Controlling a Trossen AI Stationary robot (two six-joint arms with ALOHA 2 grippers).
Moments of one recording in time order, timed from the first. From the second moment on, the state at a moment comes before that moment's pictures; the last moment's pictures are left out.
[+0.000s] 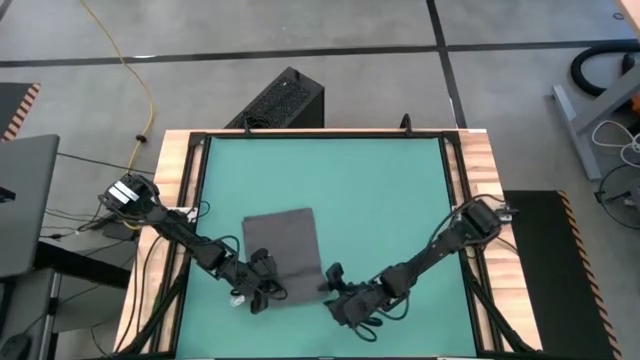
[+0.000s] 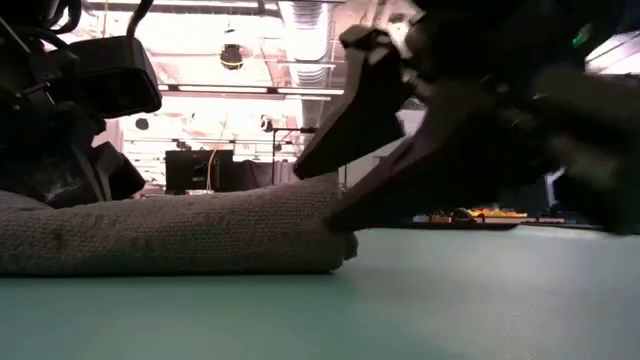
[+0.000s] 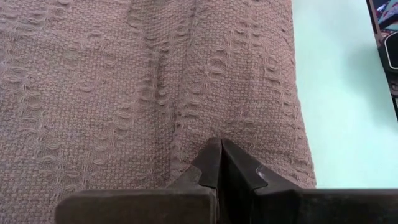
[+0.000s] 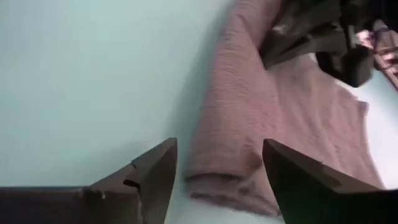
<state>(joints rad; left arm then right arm) -0.58 1.60 0.55 0.24 -0.22 -0.77 0.57 2.00 1.16 0.14 0.51 -0.32</state>
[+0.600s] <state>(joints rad) -0.62 1.46 0.55 0.28 -0.29 -0.63 0.40 2.02 1.14 0.16 0.16 -0.06</state>
